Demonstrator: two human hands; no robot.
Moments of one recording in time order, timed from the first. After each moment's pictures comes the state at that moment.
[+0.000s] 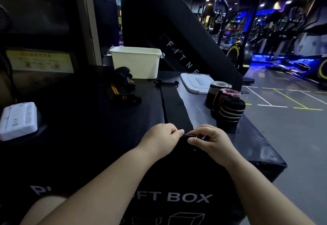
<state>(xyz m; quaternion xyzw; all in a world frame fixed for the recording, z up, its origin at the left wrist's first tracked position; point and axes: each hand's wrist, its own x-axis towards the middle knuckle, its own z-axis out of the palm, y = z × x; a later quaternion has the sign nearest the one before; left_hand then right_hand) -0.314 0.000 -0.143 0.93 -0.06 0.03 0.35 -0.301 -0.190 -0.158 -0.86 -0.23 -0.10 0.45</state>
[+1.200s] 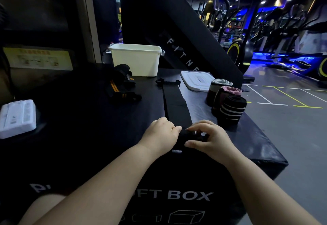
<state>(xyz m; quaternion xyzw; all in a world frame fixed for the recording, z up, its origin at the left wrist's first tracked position) -0.308 -0.003 -0.143 0.95 -0.05 0.04 0.31 -0.298 -0.187 -0.160 -0.87 -0.24 -0.11 0.41</state>
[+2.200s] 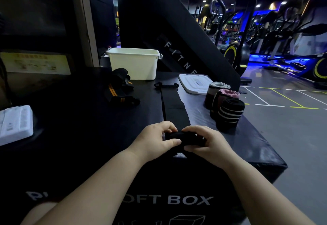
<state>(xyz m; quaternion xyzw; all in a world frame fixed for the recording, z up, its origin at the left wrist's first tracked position) -0.309 0.024 -0.154 0.90 -0.15 0.06 0.41 -0.290 -0.189 -0.170 -0.89 -0.25 -0.10 0.37</state>
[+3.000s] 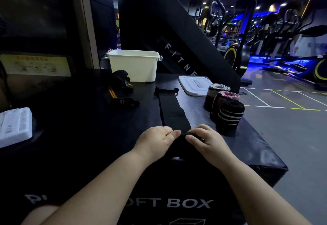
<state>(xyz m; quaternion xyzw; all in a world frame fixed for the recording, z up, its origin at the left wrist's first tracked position) -0.299 0.014 -0.156 0.93 -0.11 0.06 0.35 -0.287 -0.185 -0.165 -0.91 -0.19 -0.11 0.35</state>
